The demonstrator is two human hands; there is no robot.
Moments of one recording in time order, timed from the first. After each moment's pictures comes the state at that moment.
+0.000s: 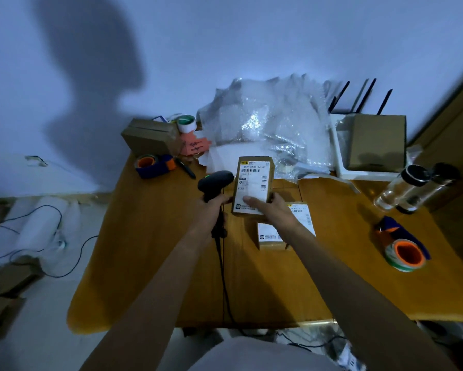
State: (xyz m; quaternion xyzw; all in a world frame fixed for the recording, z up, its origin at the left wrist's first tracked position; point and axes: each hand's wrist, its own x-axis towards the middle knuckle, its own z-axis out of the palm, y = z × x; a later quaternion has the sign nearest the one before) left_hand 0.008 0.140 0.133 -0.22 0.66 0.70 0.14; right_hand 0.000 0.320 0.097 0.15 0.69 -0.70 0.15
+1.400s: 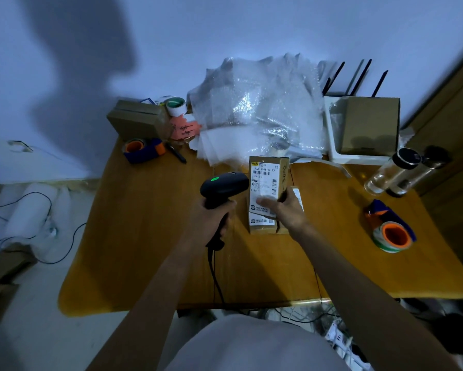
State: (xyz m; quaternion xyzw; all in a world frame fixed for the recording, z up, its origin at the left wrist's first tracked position) left_hand 0.059 0.149 0.128 -0.08 0.71 0.68 0.16; right_hand 0.025 0.364 0.065 0.18 0.69 -0.69 0.11
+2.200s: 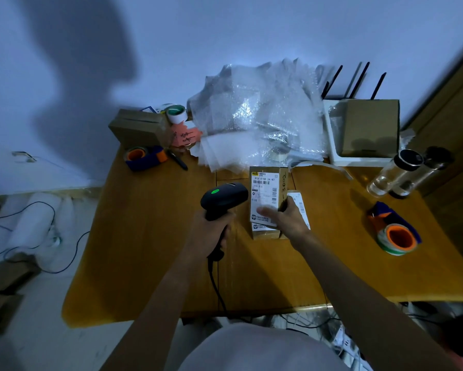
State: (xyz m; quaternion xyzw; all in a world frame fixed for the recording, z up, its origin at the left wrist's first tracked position) left_hand 0.063 0.144 0.123 -0.07 0.73 0.66 0.17; right_hand 0.031 0.362 0.051 0.19 0.70 -0.68 0.11
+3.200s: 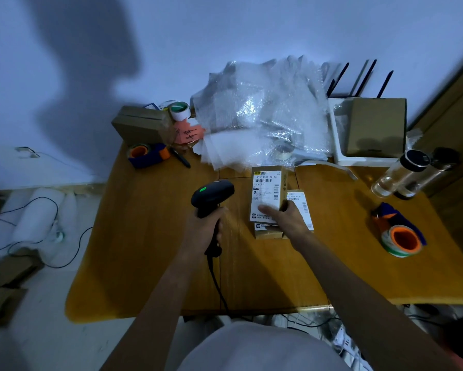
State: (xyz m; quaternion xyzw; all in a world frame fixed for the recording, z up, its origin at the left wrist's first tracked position) left_hand 0.058 0.135 0.112 -0.17 0.69 0.69 0.14; right_hand 0.023 0.357 0.039 0.23 0.69 -0.67 0.14
